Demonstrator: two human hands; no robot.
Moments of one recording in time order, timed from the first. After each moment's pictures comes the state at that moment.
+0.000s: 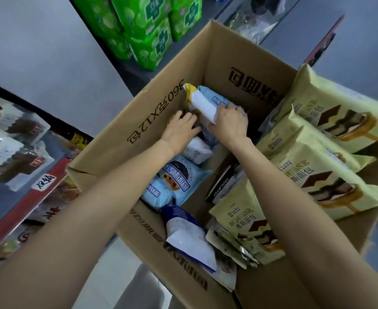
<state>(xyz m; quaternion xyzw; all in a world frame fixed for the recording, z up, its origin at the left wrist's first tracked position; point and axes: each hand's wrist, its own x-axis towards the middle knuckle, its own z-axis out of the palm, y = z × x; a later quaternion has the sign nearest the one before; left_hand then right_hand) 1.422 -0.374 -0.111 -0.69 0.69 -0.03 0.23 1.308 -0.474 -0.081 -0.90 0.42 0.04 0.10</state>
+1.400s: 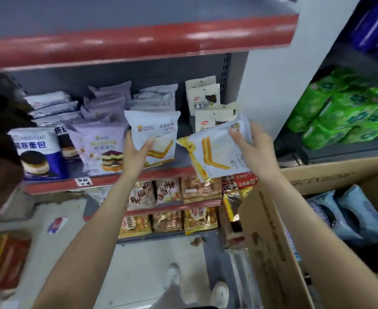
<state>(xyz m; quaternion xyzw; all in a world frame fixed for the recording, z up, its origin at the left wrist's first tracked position) 1.516 0.112 0.008 -0.79 -0.03 -0.10 -0.61 1.443 -0.161 0.084 -0.85 0.02 -0.14 0.50</state>
